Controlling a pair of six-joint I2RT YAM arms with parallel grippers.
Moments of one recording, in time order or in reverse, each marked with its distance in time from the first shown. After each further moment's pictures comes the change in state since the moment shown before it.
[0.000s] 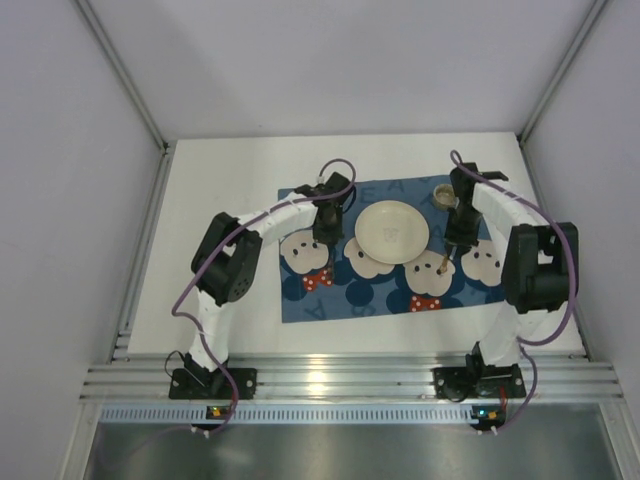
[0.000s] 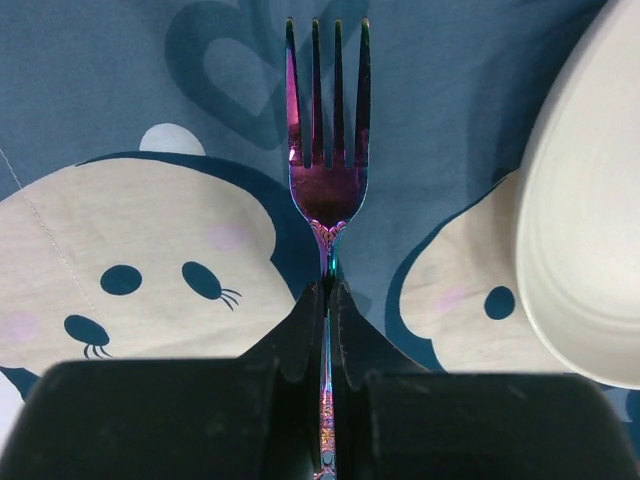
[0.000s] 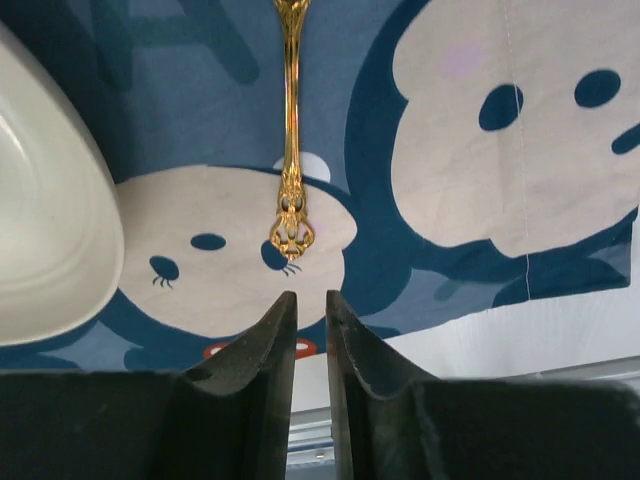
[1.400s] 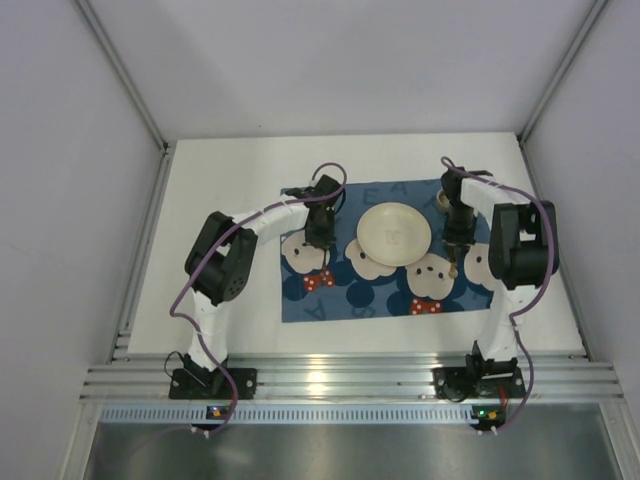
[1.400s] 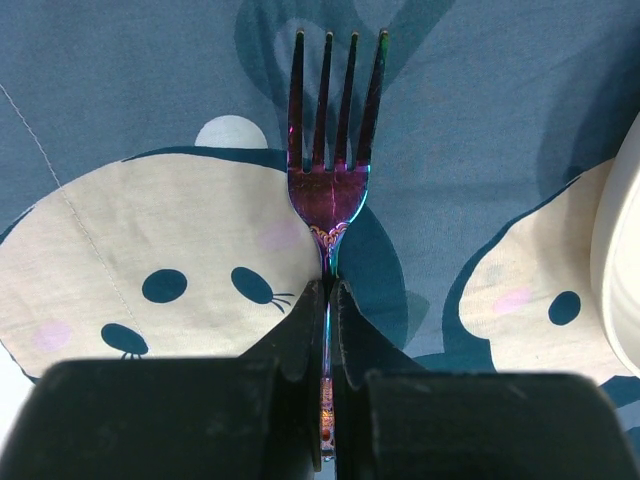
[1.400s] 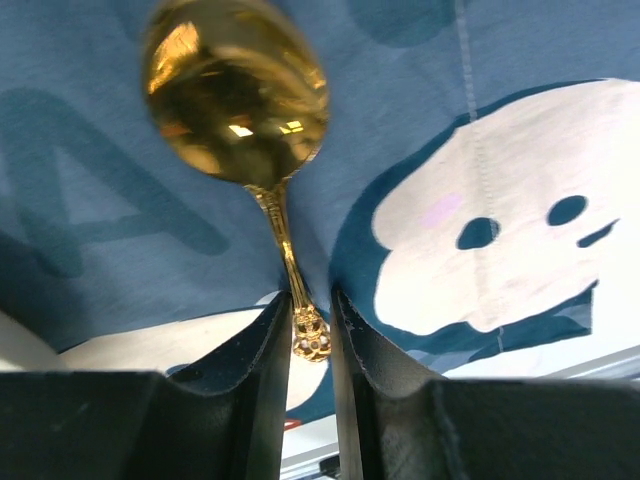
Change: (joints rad) left arm 0.052 -0.025 -0.098 0.051 0.050 0.045; right arm 0.000 0.248 0.107 0.006 0.137 0.025
